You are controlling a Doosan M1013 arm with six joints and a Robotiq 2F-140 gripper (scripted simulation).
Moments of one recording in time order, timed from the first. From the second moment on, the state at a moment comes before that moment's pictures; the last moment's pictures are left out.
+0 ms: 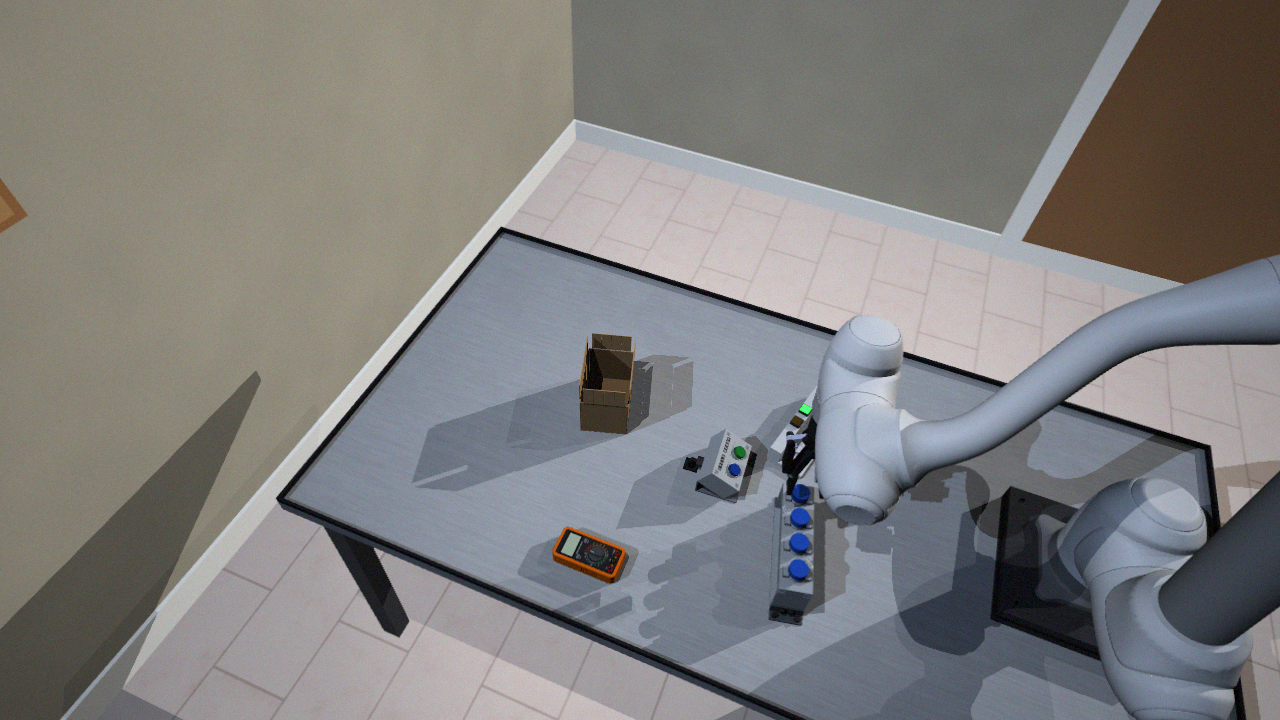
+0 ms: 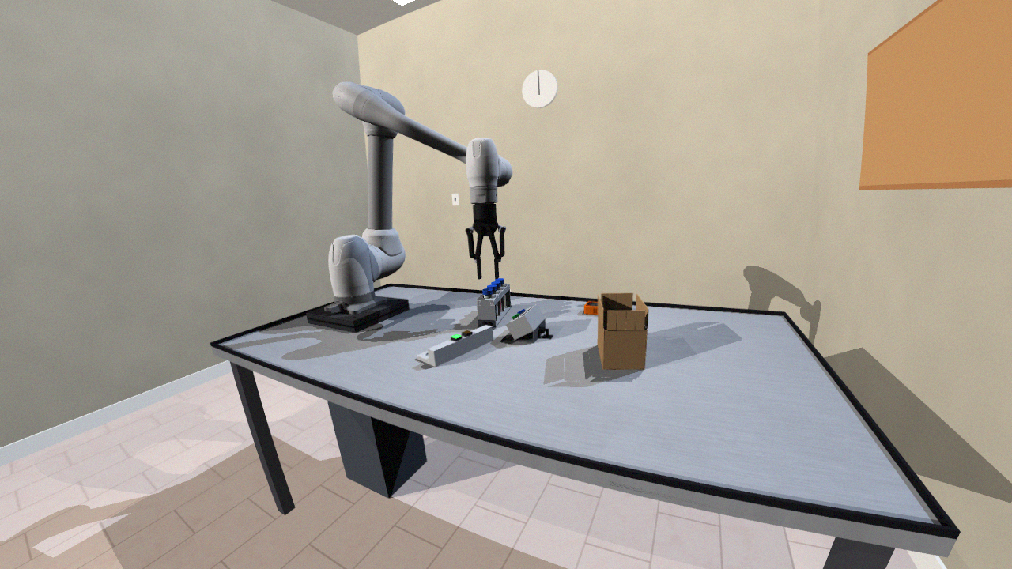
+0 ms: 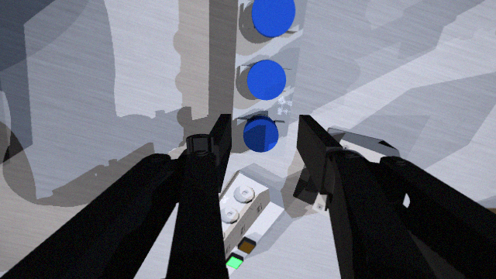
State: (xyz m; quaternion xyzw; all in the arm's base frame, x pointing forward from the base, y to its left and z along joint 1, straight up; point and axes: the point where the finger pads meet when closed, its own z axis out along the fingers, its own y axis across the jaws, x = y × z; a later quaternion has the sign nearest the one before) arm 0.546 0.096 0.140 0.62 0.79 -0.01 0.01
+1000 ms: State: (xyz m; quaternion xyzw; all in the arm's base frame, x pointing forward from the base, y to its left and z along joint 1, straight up) arm 0.549 0.078 0.104 0.54 0.84 0.00 0.00
